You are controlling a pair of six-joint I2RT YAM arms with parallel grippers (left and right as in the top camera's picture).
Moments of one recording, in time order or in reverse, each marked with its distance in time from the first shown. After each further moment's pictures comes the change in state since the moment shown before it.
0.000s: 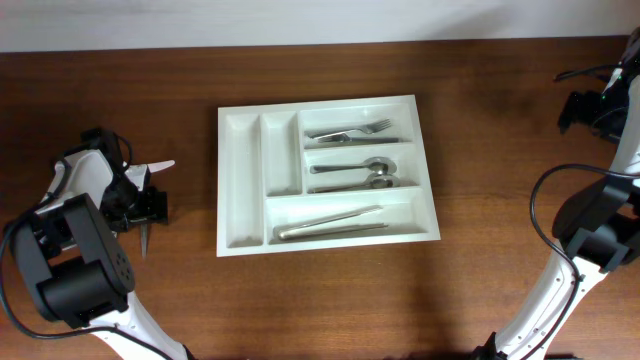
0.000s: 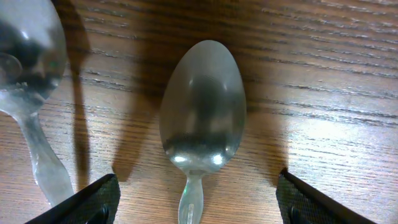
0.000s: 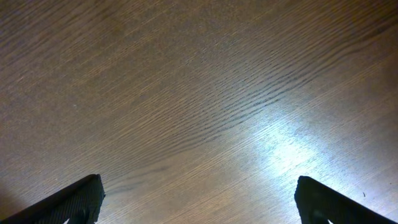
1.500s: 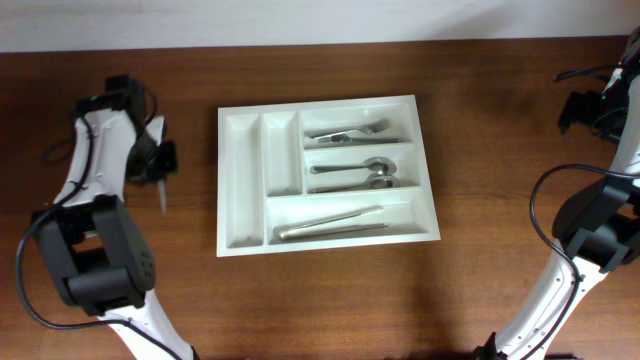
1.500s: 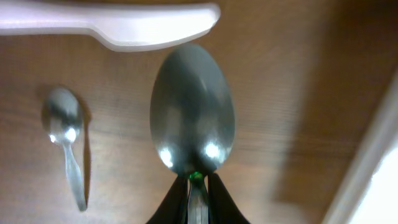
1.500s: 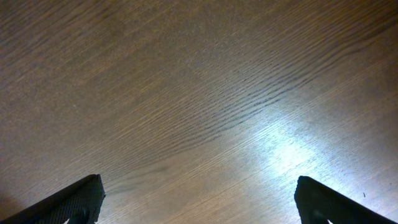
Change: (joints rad) left arm -0.187 0.010 0.328 -0.198 0.000 -0.159; right arm 0.000 0.000 0.000 0.000 0.000 0.001
